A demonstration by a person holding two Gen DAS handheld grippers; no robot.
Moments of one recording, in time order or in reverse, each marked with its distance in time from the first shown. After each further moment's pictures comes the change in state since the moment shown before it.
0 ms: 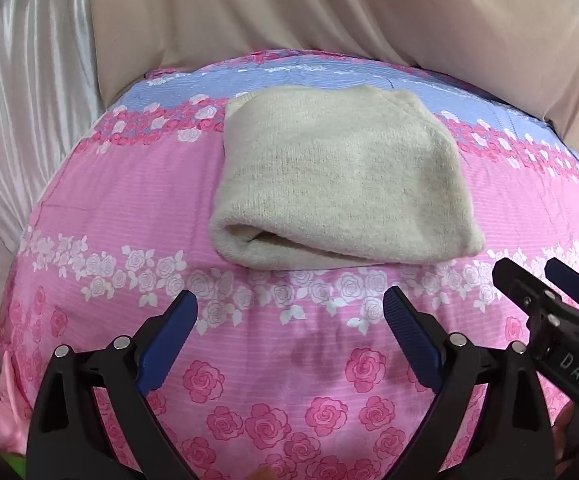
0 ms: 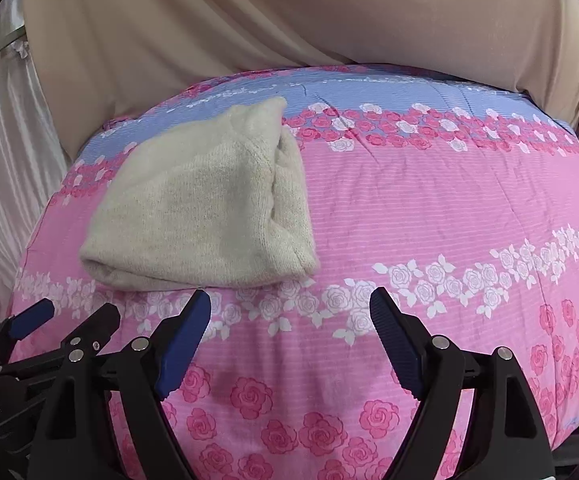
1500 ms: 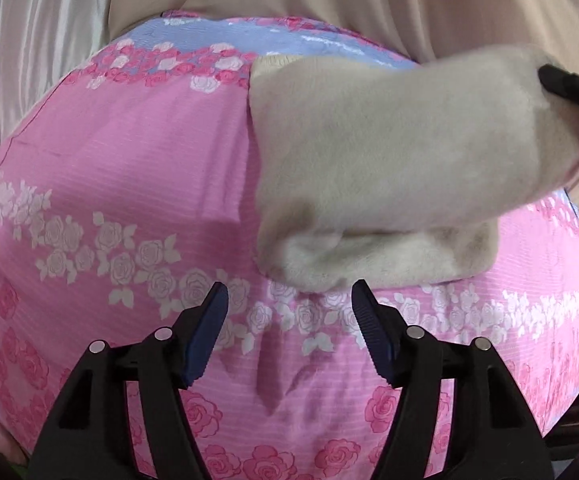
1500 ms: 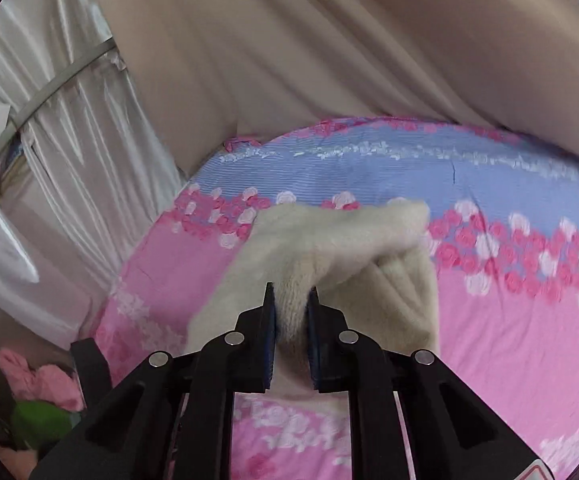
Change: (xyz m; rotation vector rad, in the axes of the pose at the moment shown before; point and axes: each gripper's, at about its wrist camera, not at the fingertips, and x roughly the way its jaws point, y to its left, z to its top) left arm 0.065 0.046 0.005 -0.217 0.093 -0.115; right arm 0.059 0.023 0.134 -0.255 0.088 0.379
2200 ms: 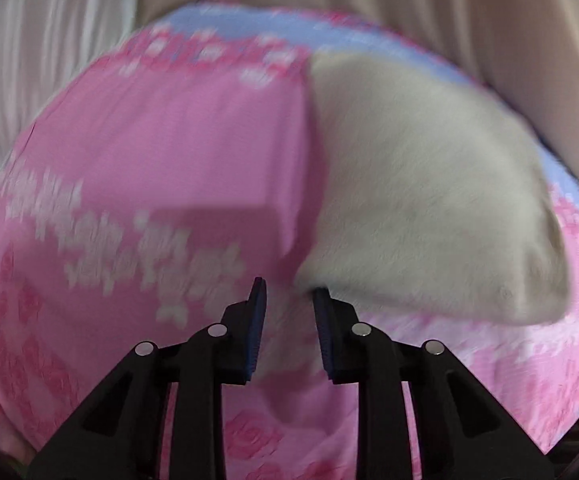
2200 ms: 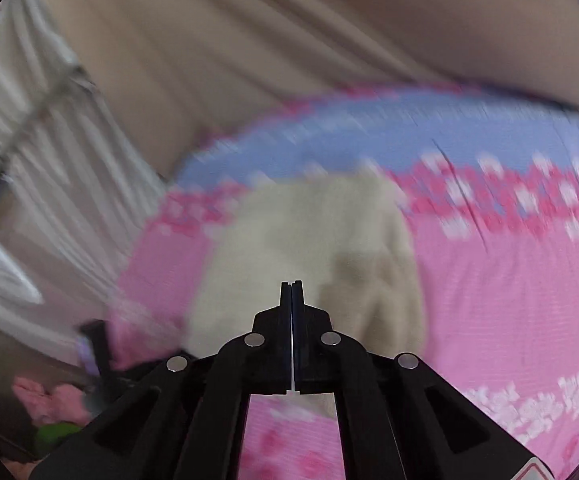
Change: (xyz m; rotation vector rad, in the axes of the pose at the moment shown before) left arm 0.017 0.045 0.011 -0.073 0.041 0.112; right arm -0.002 -0.023 -0.059 0.227 0.103 -0.050
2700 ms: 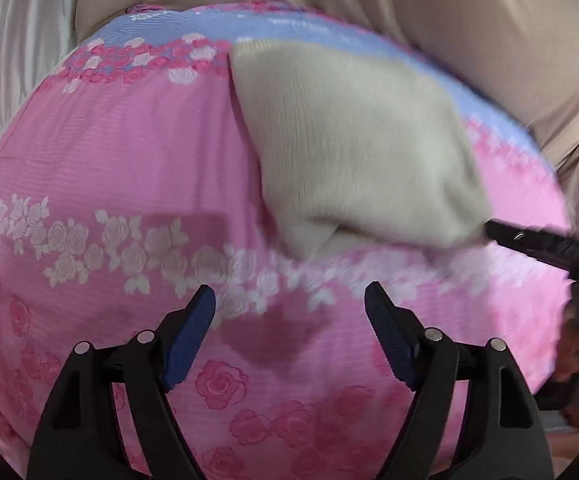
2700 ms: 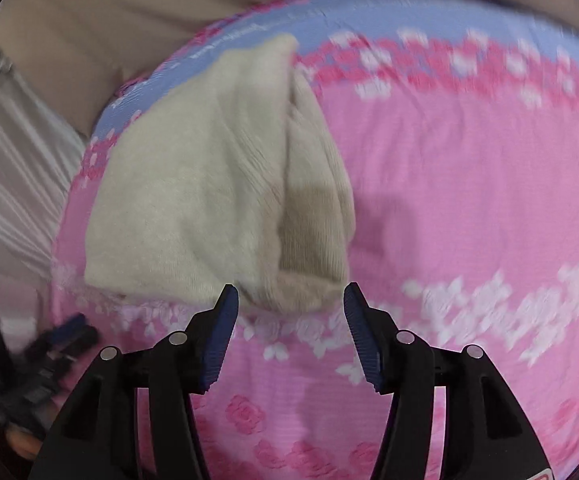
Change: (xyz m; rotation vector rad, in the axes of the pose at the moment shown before) left arm -0.031 -0.024 -0.015 0.206 0.040 -0.175; right arm 0.031 -0.035 -0.058 0.215 0.130 0.050
